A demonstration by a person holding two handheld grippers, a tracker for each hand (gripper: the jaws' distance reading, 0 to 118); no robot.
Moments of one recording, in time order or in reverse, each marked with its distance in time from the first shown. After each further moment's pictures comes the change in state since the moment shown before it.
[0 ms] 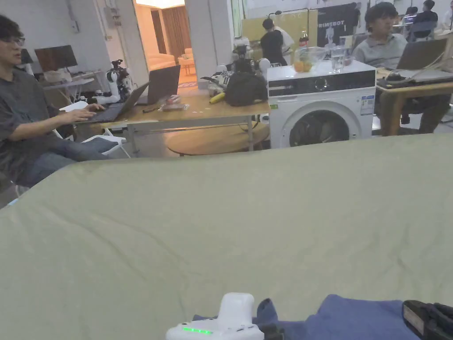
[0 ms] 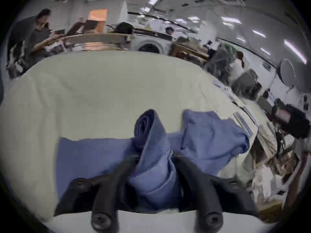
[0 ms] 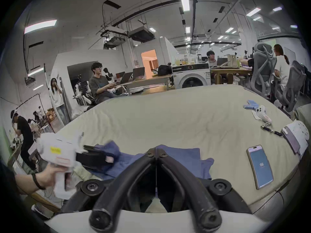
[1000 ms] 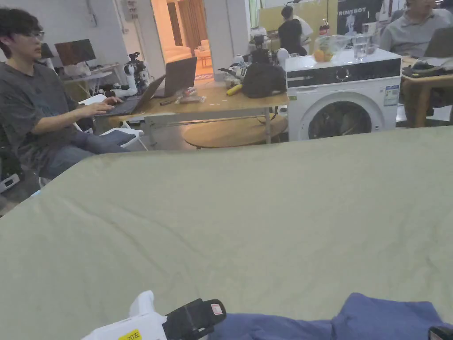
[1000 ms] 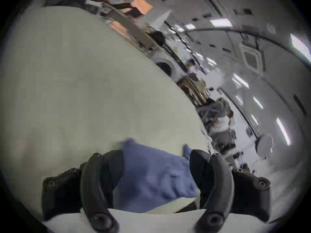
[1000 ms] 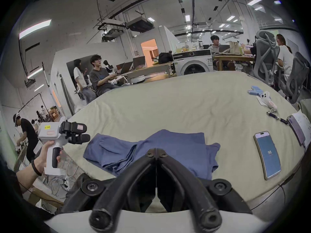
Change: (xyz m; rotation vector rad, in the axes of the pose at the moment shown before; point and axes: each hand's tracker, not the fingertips) left arm -0.167 -0.023 0.089 0.195 -0.146 0.658; right arm 0.011 -0.013 -0.016 -0.116 0.031 -0.033
